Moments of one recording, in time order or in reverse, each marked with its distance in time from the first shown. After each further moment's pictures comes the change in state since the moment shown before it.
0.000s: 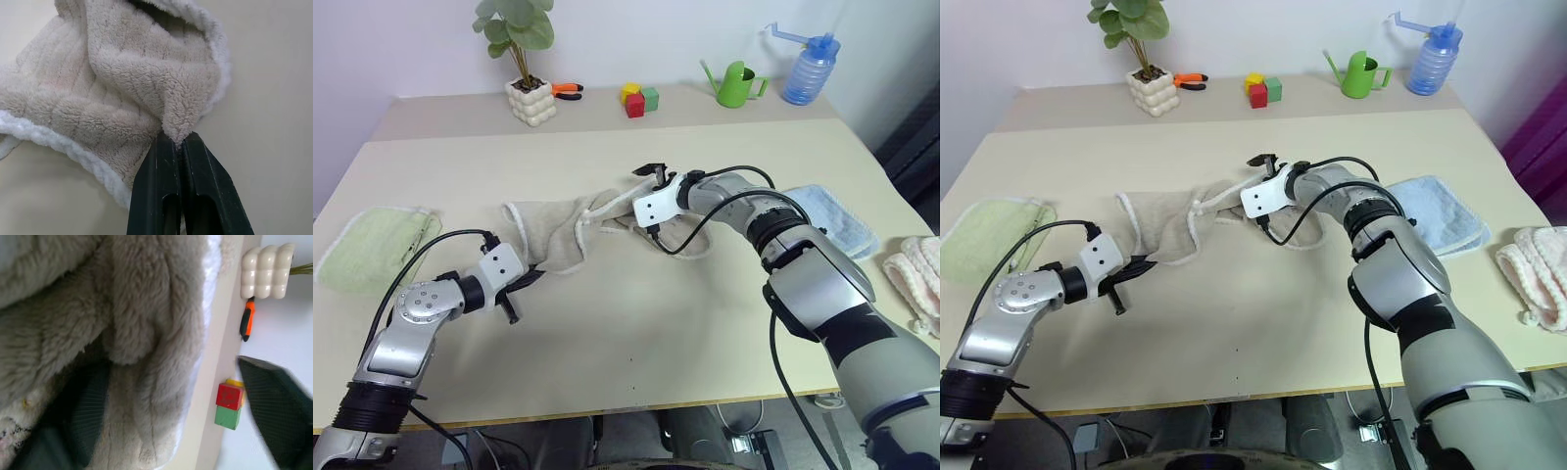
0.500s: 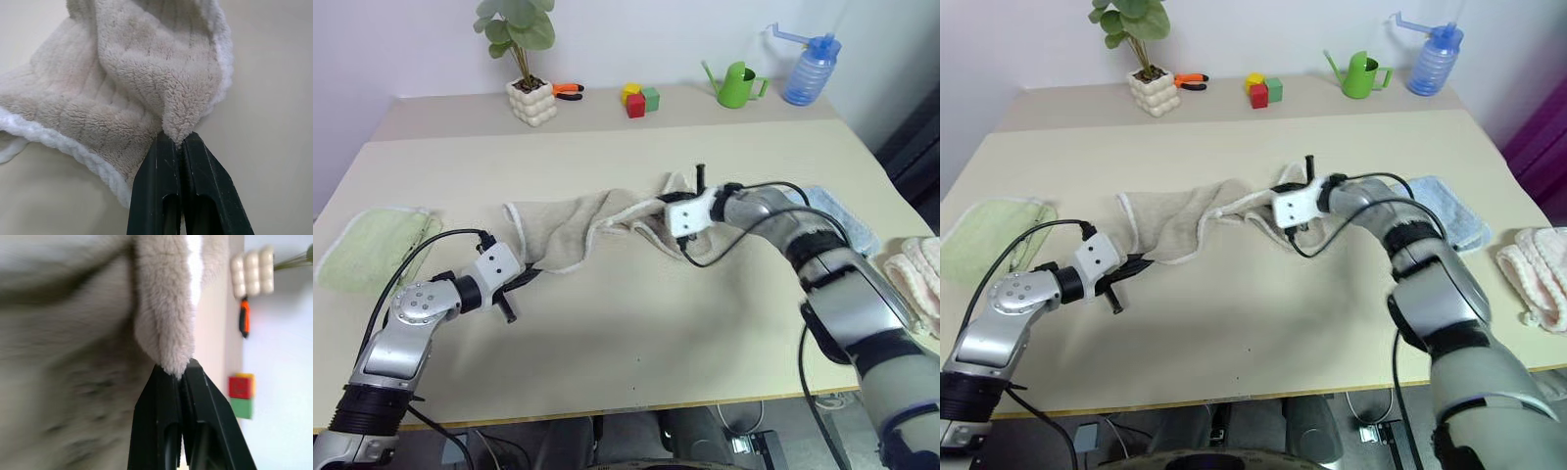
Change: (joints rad) left arm -0.003 0.006 0.019 0.005 0.001 -0.008 0.007; right arm 0.319 -0.252 -0.155 -0.342 0.227 -0.183 0.208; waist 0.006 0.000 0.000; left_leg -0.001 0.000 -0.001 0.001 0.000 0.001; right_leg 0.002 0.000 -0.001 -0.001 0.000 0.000
